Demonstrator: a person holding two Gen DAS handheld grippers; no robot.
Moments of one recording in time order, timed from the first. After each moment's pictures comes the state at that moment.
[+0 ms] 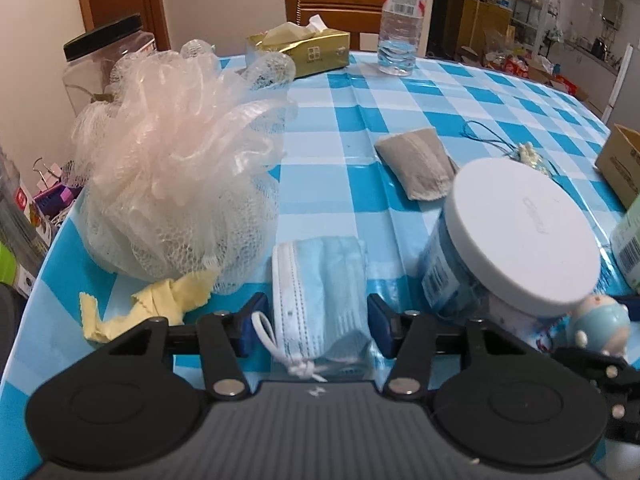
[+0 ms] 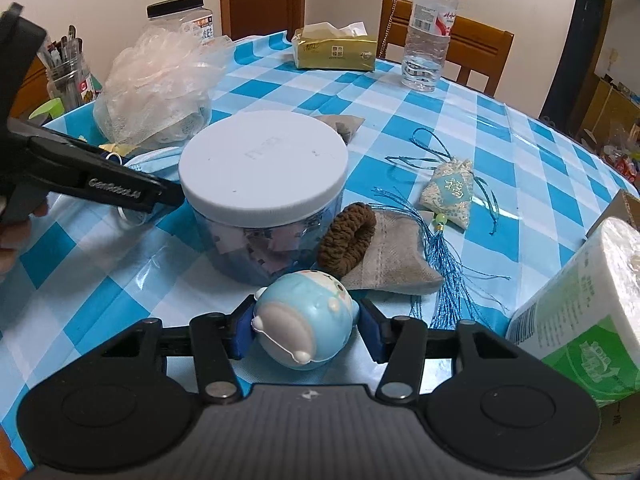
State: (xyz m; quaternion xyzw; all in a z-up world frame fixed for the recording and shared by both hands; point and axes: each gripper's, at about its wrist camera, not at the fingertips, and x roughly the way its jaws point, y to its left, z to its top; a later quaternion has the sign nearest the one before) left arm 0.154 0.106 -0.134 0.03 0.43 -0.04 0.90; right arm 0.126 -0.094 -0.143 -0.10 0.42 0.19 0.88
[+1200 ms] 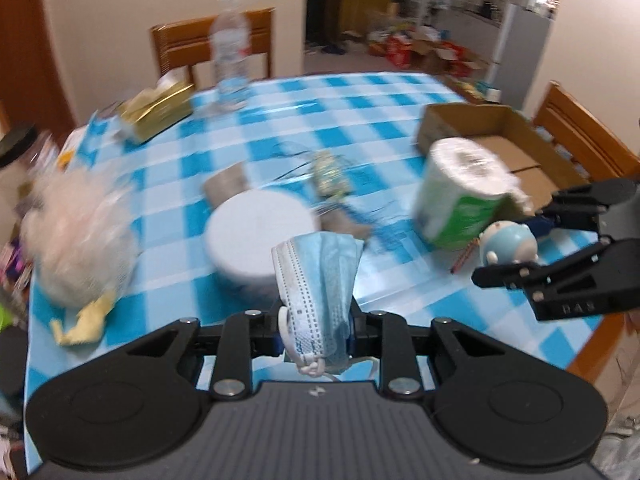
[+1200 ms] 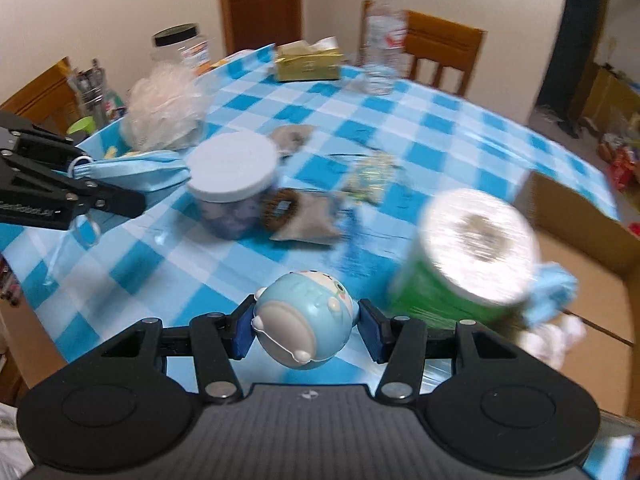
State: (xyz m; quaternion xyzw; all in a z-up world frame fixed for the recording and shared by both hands) left arm 0.071 0.036 -0.033 0.06 0.44 -0.18 0.88; right arm 0.069 -0.196 -0.058 -0.09 0.43 0.19 0.88
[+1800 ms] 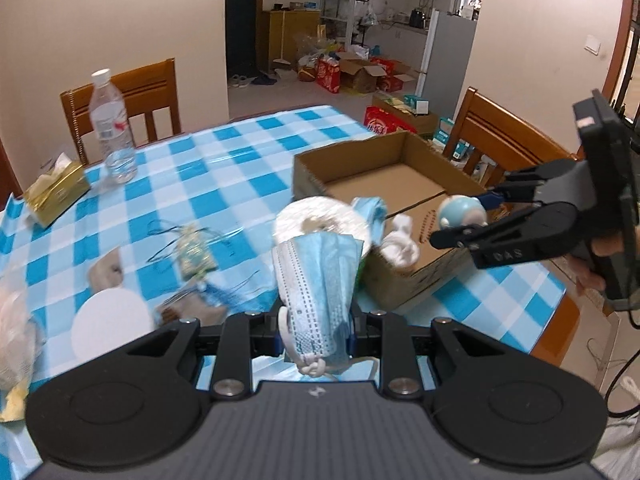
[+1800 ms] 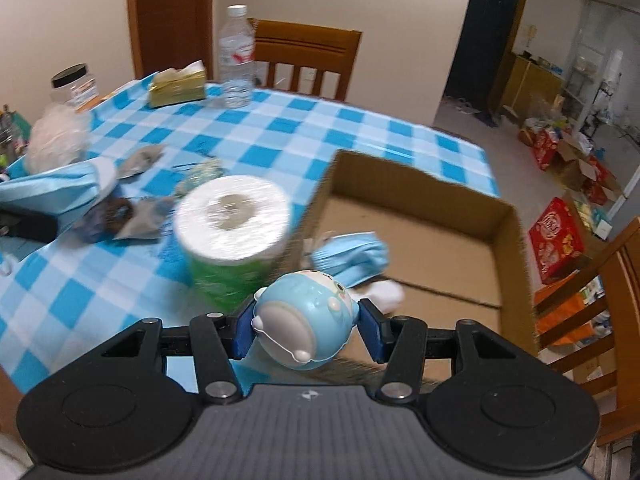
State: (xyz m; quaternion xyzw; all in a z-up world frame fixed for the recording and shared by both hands) left arm 0.055 -0.093 0.008 0.09 0.38 -0.29 0.87; right arm 0.073 -0.347 -0.040 -0.08 0.41 0.09 0.90
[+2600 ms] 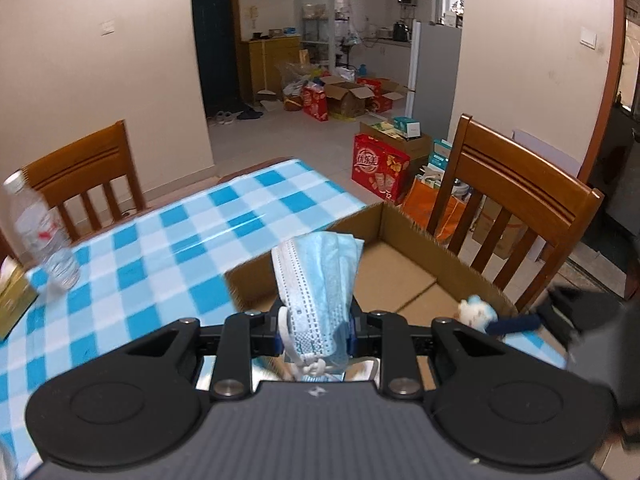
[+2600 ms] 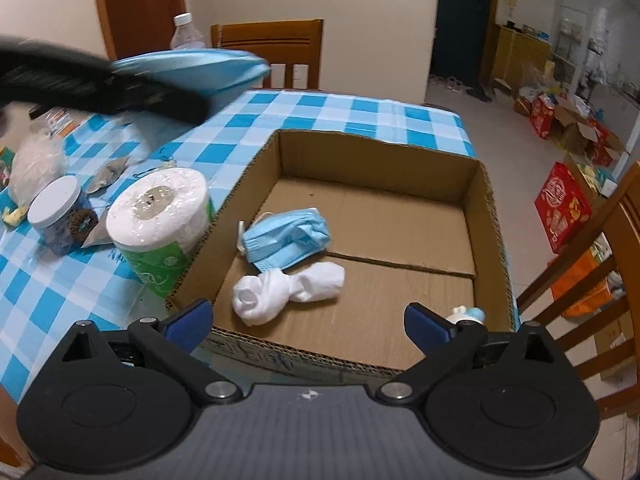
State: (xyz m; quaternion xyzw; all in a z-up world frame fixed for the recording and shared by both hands) left arm 0.130 -0.250 0.024 0.12 0.33 -0.29 0.89; right arm 0.080 -0.424 -0.066 -0.01 0.42 0.08 0.91
